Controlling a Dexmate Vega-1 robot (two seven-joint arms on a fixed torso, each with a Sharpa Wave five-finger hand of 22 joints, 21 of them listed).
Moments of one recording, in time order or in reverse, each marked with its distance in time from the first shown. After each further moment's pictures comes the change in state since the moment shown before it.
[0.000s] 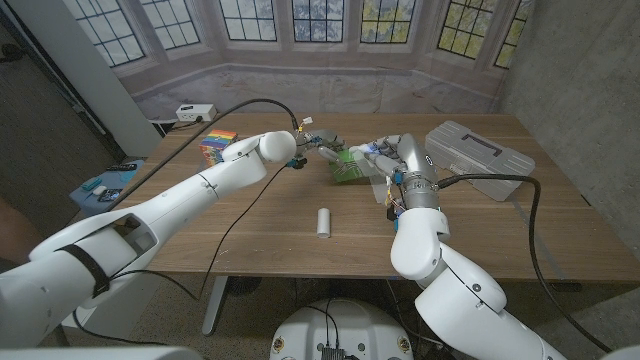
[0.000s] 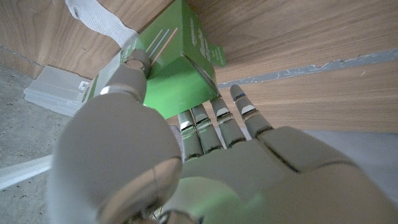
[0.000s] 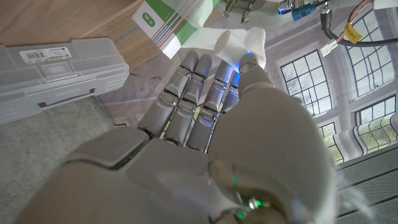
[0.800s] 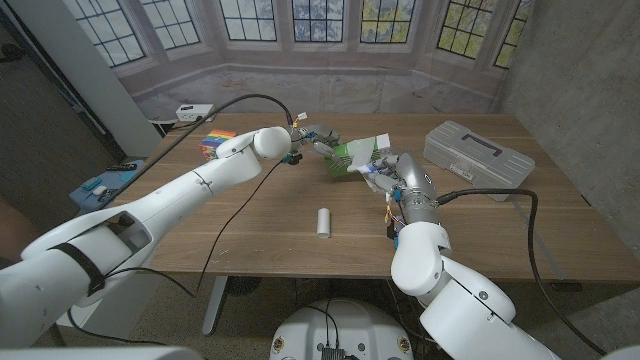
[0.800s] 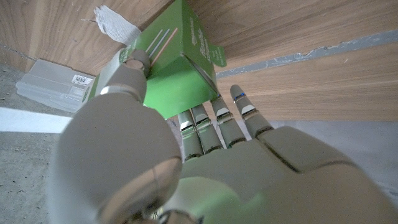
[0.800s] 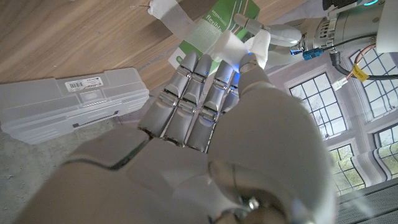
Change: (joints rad) left arm -0.007 0.025 -0.017 -0.007 -0.006 -0.013 0.007; left_hand 0.000 0.000 0.000 0.000 0.002 0.000 0.000 0.000 0.000 0.000 0.000 0.004 0.000 0.000 0.000 0.000 0.000 0.000 0.000 0.000 0.000; right arm -0.026 -0.020 -0.030 -0.045 0.106 -0.116 -0.064; right_hand 0.000 0.000 0.000 0.000 0.000 0.000 0.000 0.000 0.000 0.000 0.000 0.000 -0.002 0.000 0.000 -0.004 0.000 0.000 0.000 0.000 0.000
